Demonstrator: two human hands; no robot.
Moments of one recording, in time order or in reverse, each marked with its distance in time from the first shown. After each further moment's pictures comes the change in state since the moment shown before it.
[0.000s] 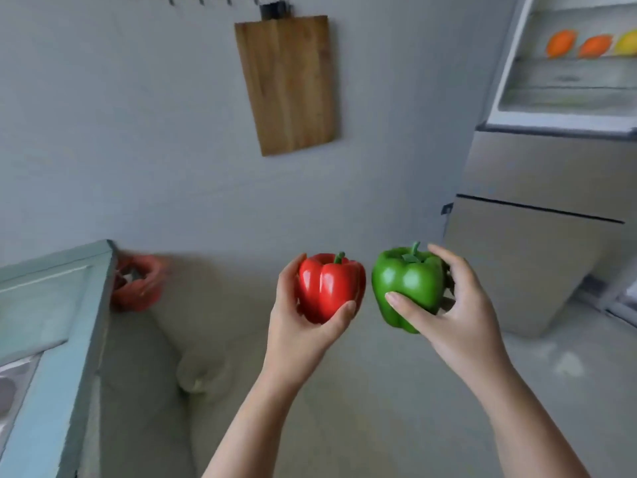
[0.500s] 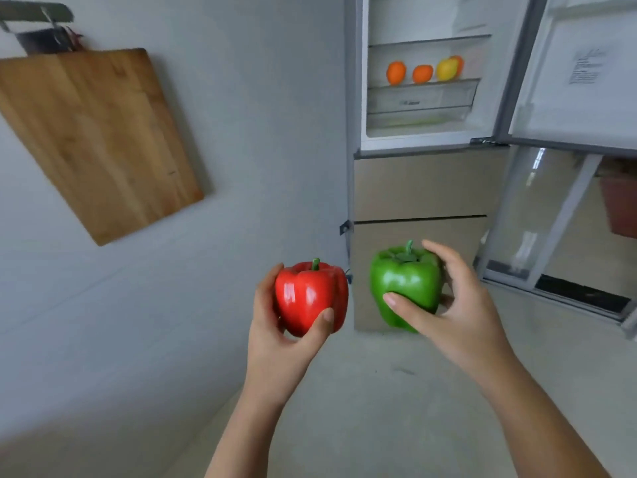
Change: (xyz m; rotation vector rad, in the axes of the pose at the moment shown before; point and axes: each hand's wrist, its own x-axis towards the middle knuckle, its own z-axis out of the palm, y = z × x) left_hand 0.226 -0.051 0.121 -0.162 -0.351 0.092; right_hand 0.179 0.064 -0.025 -0.194 0.360 0.087
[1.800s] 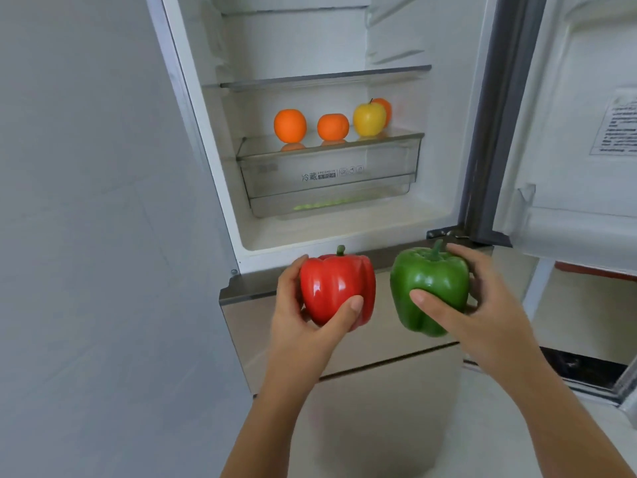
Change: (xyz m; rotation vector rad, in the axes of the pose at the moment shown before) left_hand 0.496 -0.155 0.411 -0.184 -0.300 0.028; right_hand 0.536 0.278 -0.087 -0.098 0.233 0.084
